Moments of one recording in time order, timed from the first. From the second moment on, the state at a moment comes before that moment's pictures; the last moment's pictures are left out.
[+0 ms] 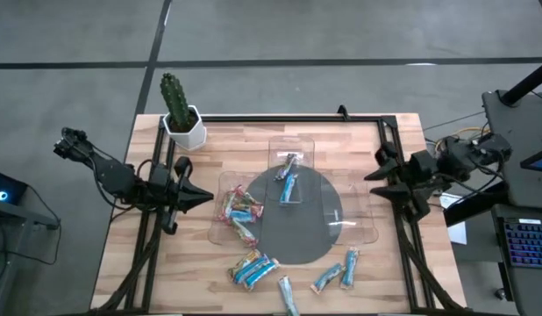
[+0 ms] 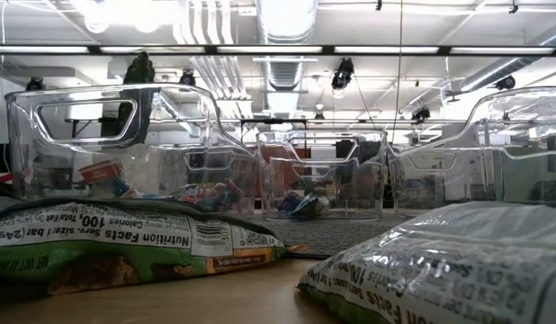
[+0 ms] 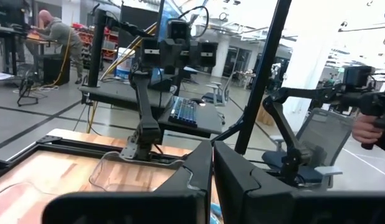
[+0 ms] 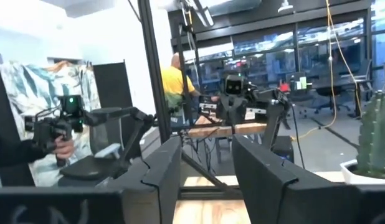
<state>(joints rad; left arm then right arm) -0.57 0.74 0.83 0.05 -0.52 -0.18 0.47 0.65 0.86 0.02 0.25 0.14</state>
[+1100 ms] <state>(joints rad) -0.55 0.77 0.87 0.03 -0.58 -0.15 0.47 0.28 0.64 -0.21 0.24 0.22</state>
